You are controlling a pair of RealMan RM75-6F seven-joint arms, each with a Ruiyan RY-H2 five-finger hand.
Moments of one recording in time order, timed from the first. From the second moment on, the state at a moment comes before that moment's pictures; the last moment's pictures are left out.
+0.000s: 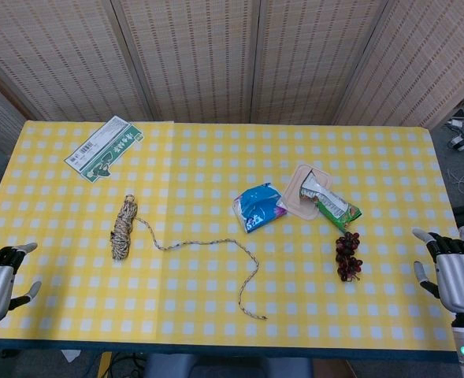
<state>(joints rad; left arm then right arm) -0.10 -1.10 -0.05 -1.68 1.43 1.45 0.19 0.05 -1.11 0.08 -1.68 -1.46 1.52 -0.20</state>
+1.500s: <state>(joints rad) -0.56 -1.44 -0.23 -1.58 0.90 1.10 0.53 0.04 -1.04 0.10 -1.73 -1.48 1.56 -0.20</state>
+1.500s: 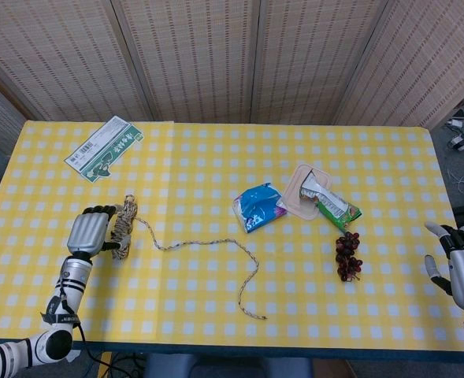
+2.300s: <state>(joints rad) -0.57 -1.66 -0.19 -1.29 0.89 1.18 0.58 0.03 -1.03 0.09 -1.75 -1.44 1.55 -0.19</state>
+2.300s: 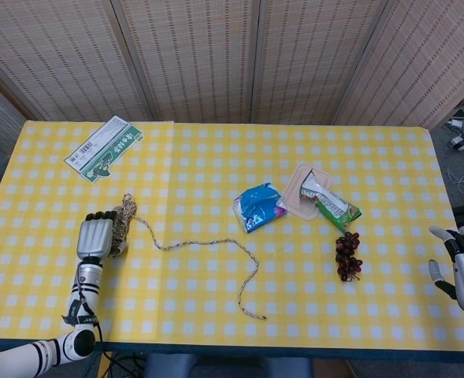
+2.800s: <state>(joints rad) -0.64 -1.68 -0.22 -1.11 0.88 1.08 0.67 0.01 -1.02 0.09 -1.76 -1.43 1.56 -0.18</state>
